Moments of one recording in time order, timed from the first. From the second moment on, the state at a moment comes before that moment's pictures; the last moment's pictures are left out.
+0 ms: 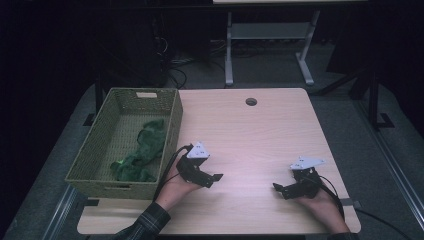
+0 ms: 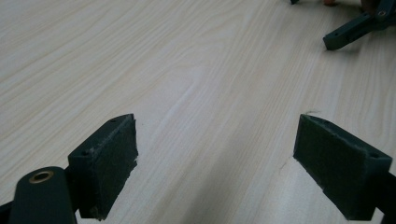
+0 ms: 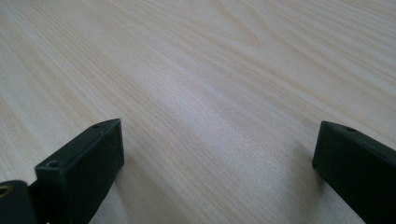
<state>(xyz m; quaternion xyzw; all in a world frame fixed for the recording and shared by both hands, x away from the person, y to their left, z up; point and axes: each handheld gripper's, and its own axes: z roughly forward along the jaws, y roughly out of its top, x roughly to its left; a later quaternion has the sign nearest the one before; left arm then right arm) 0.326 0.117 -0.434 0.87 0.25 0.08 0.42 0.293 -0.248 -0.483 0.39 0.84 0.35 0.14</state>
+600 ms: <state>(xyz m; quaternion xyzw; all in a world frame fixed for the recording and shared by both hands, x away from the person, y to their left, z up) 0.329 0.117 -0.409 0.87 0.25 0.07 0.42 0.293 -0.248 -0.483 0.40 0.84 0.35 0.14</state>
